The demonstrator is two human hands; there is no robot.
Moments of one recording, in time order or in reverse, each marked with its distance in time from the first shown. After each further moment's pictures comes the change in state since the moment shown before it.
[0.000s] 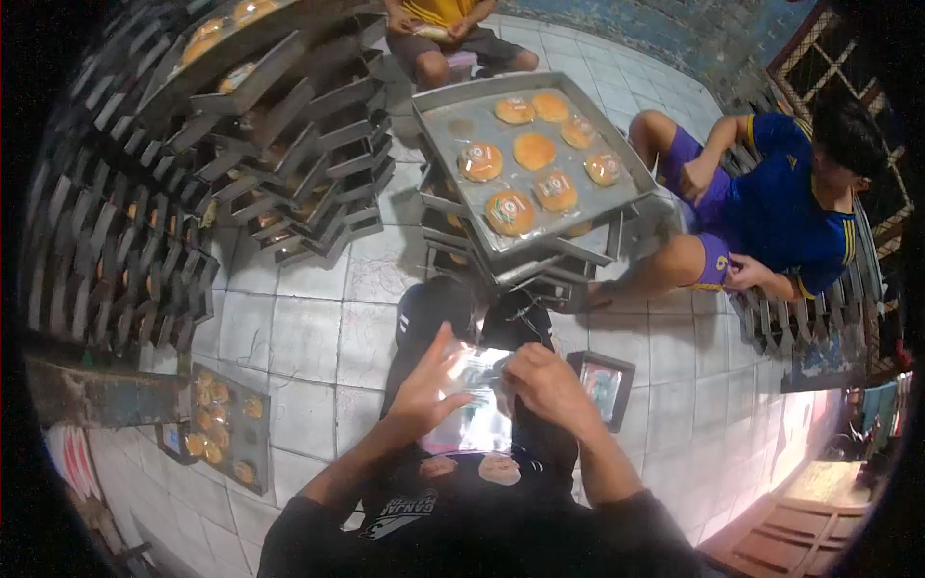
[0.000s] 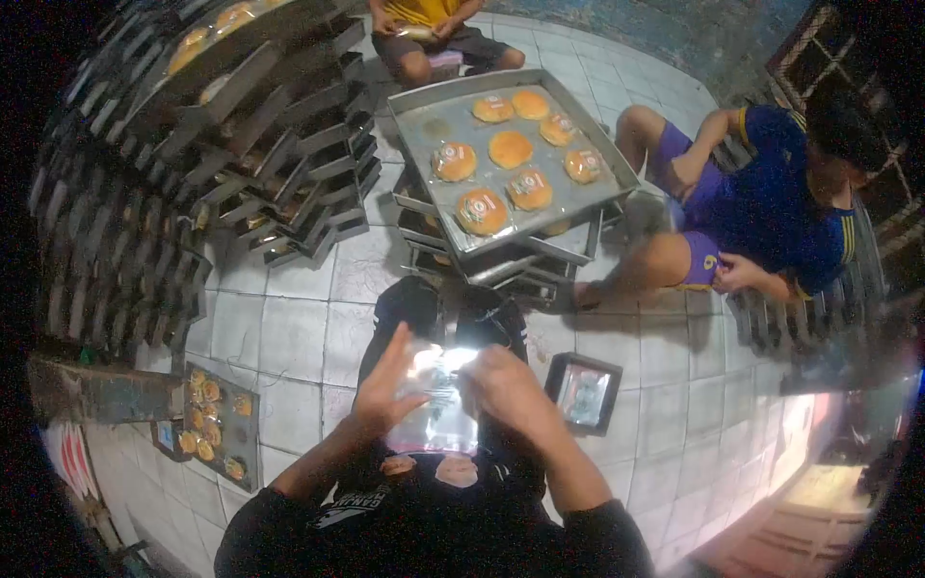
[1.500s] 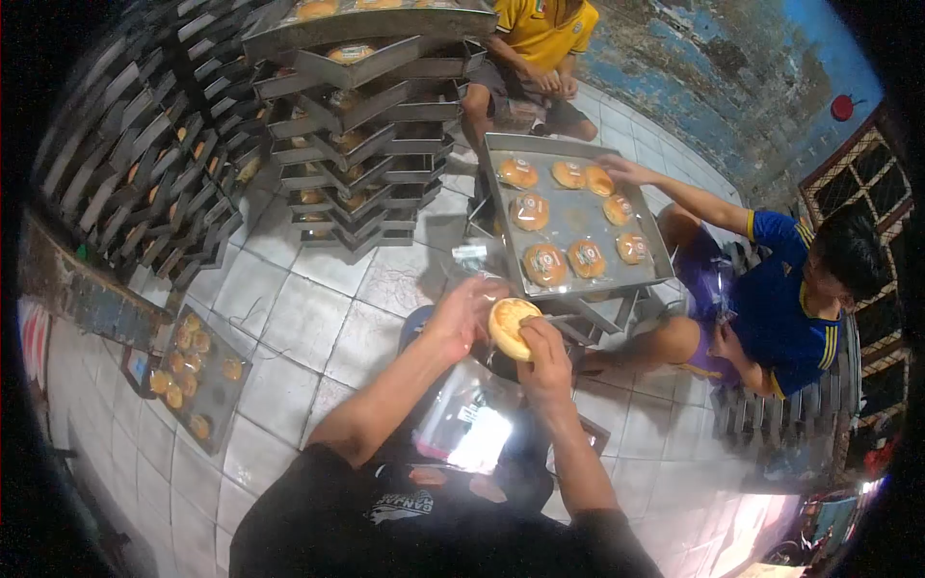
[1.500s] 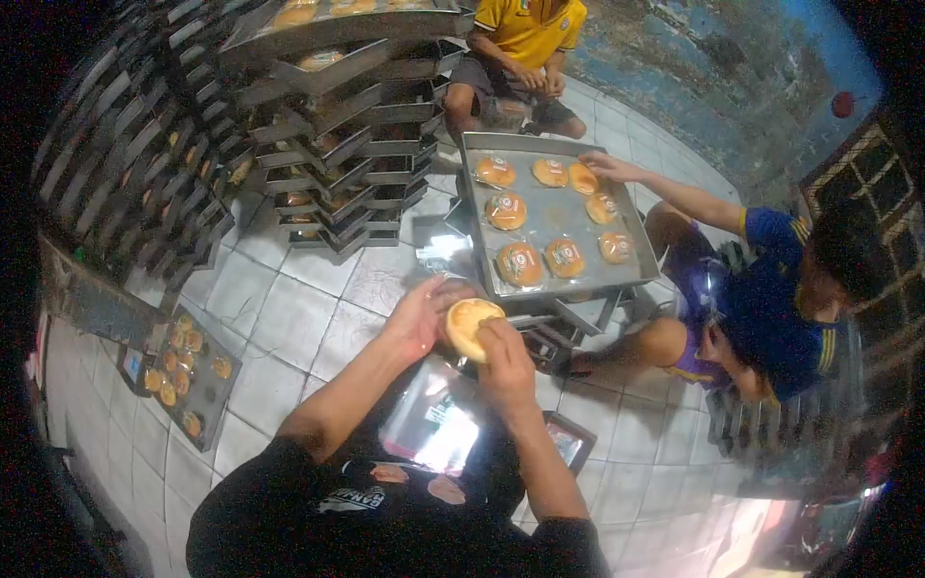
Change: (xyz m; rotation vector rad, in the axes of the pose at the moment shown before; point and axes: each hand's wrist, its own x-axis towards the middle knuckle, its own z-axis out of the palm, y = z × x) left_hand 0.126 -0.015 -0.021 -1.304 0.180 -0.618; right_hand 0.081 0.001 0.008 -0.095 0.621 -0.339
